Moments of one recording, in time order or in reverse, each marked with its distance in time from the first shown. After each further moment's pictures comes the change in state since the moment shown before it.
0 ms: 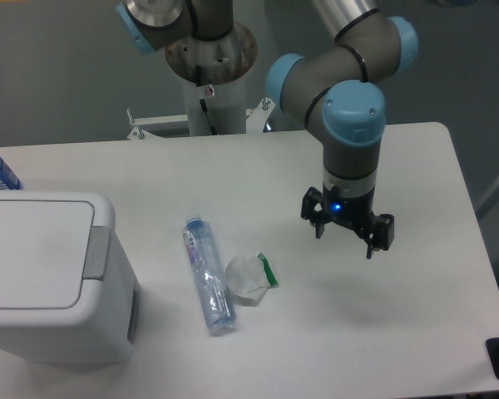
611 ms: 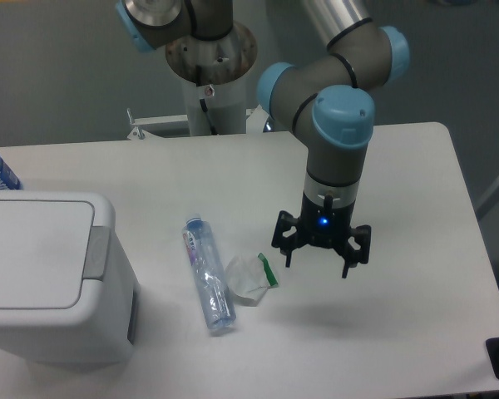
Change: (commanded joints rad) arm -0.002 -0.046 0.014 -0.015 -0.189 -0.195
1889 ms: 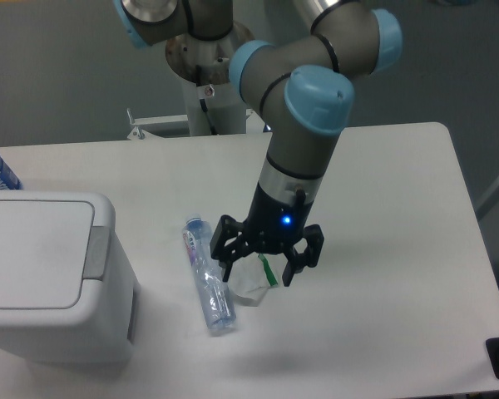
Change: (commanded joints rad) arm -0.094 0.104 0.166 -0.212 -0.156 -0.373
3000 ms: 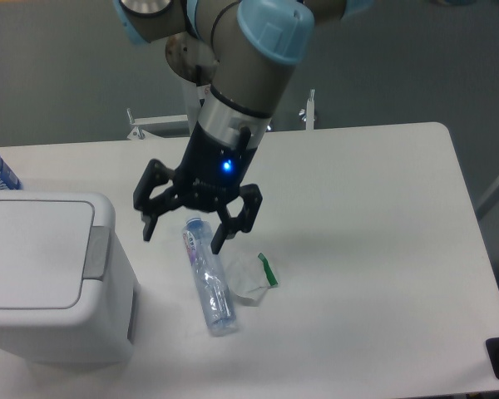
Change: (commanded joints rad) arm -0.087 0.025 0.052 -0.011 -0.123 -0.201
